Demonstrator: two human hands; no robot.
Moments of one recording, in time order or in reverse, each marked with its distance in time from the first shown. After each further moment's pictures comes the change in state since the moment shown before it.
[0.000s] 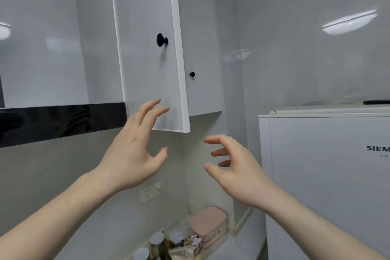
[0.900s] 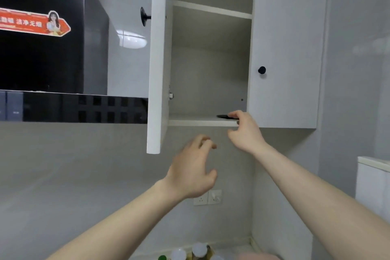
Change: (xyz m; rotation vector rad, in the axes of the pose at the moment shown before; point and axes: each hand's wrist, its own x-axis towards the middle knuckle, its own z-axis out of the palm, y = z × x) left_hand 0.080 -0.022 0.191 0.434 -0.093 -0.522; right_hand 0.299 0.167 0.089 0.110 -0.190 -0.181
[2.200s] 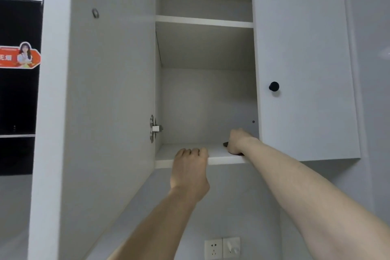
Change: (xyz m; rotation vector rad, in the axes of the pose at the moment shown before) left_hand 0.155 -0.068 0.073 0.571 0.118 -0.102; right_hand 0.183 0.039 0.059 -0.682 -0.342 0.119
